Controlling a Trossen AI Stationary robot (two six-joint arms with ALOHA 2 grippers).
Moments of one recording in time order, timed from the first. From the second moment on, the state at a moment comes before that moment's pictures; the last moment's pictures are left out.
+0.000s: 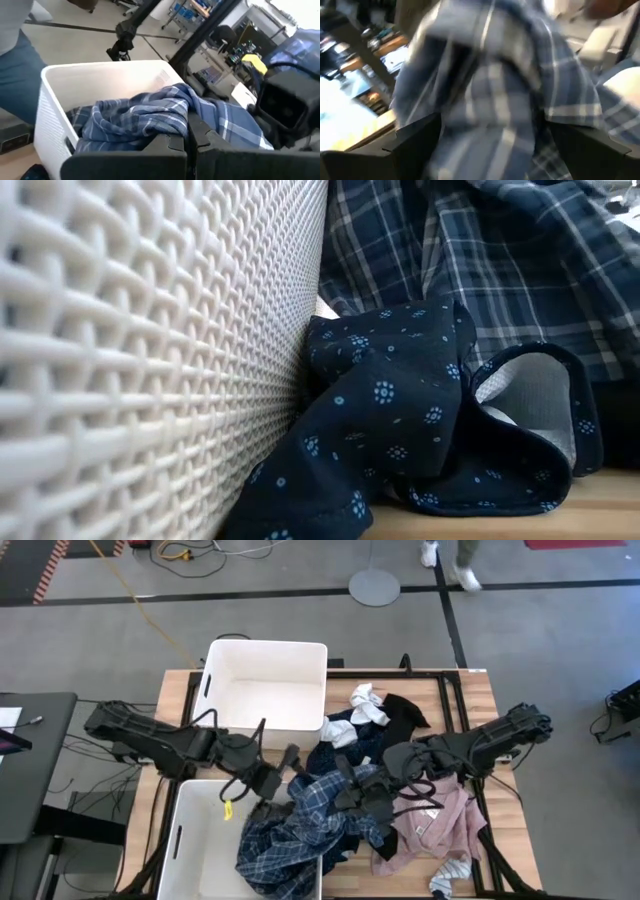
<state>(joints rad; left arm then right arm) -0.29 1.34 1.27 -0.20 0.09 0.39 0.36 1.51 1.49 -0.19 -0.12 -0.69</state>
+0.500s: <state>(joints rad) -0.26 1.42 1.27 -0.19 0.11 0.47 0.36 1.51 1.49 -0.24 -0.12 -0.62</state>
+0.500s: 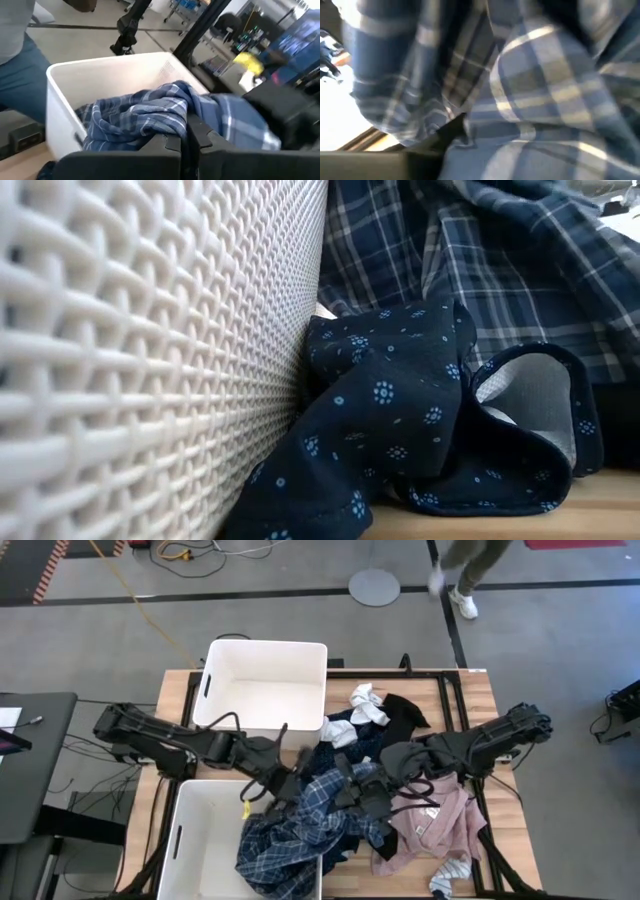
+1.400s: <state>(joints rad) -0.53 1.04 1.27 -0.38 -0.28 0.50 0.40 1.48 1.49 -0.59 0.33 -0.37</state>
